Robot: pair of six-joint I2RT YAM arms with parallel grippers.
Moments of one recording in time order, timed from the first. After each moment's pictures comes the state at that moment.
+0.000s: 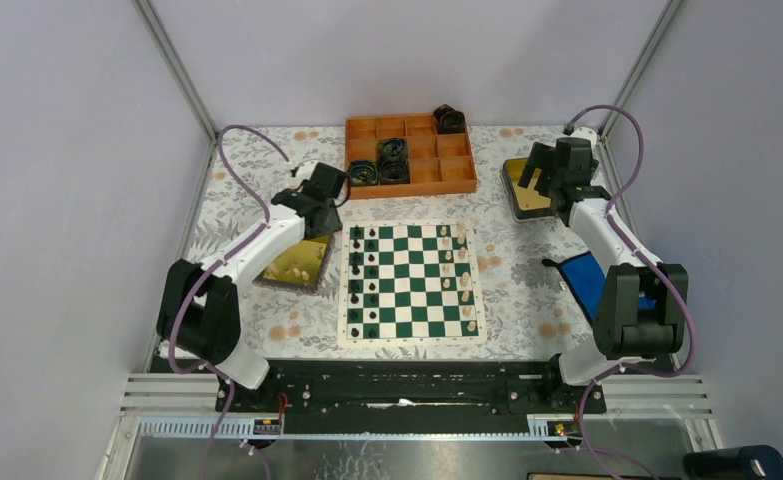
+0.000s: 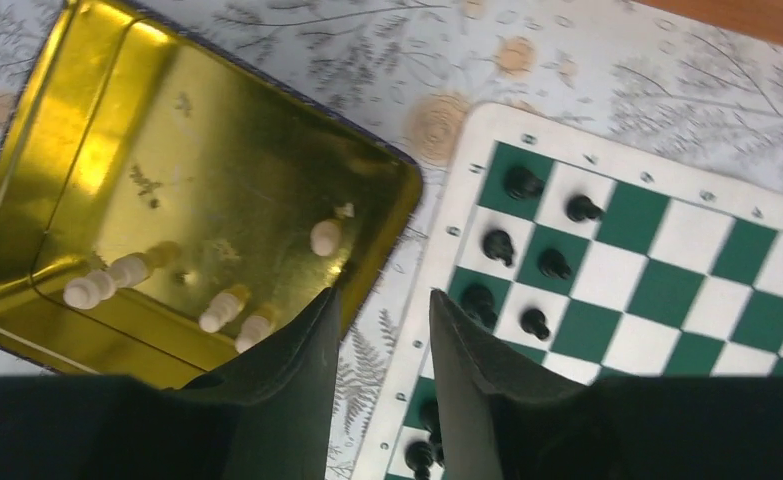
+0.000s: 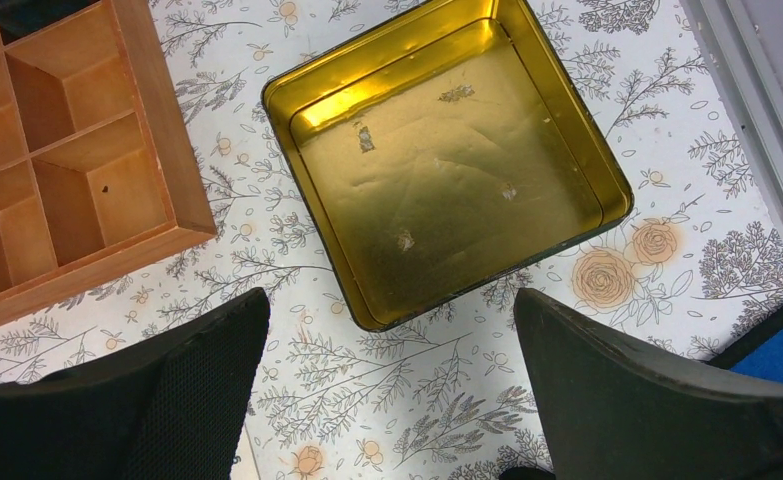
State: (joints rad) left arm -0.44 1.57 1.20 -0.65 -0.38 -0.65; right arm 0.02 1.55 1.13 -0.18 0.19 0.27
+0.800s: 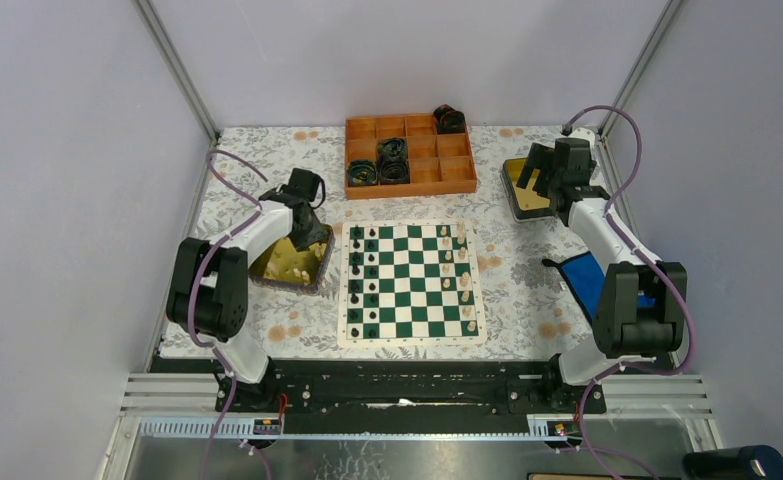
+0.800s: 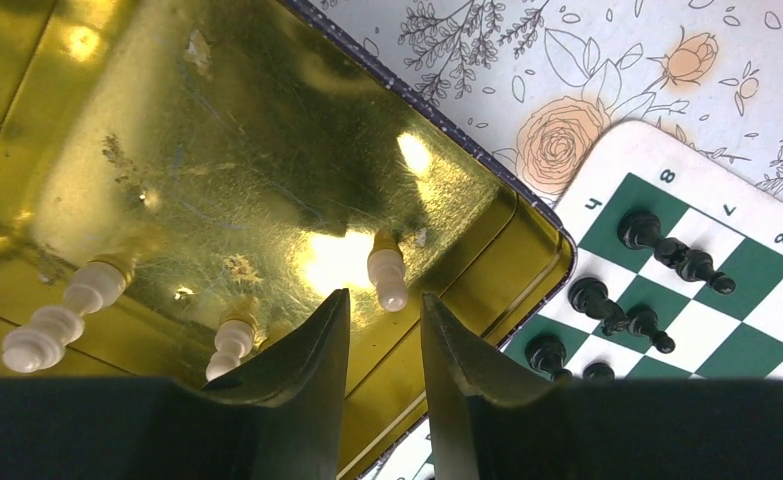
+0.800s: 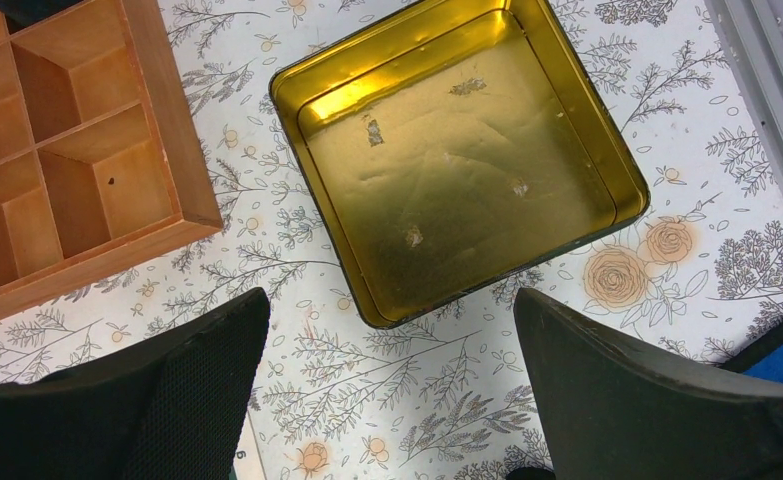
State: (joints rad) left arm -0.21 1.68 1.11 -0.60 -0.18 -0.71; right arm 0.03 1.56 1.13 -0.18 0.17 0.27
